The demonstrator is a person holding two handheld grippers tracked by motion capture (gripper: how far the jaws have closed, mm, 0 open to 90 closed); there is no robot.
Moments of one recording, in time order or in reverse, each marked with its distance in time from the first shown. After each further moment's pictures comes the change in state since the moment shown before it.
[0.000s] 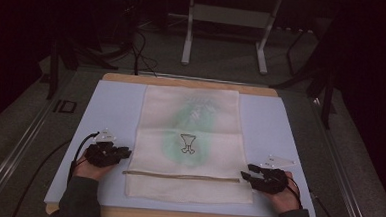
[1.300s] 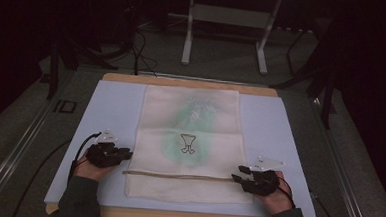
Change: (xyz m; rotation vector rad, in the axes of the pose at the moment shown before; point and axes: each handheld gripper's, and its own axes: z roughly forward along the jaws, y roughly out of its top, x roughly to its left) left arm -0.003 0.001 0.001 0.015 -0.022 0.025; right arm 0.024 0.013 0.009 0.014 0.047 -0.078
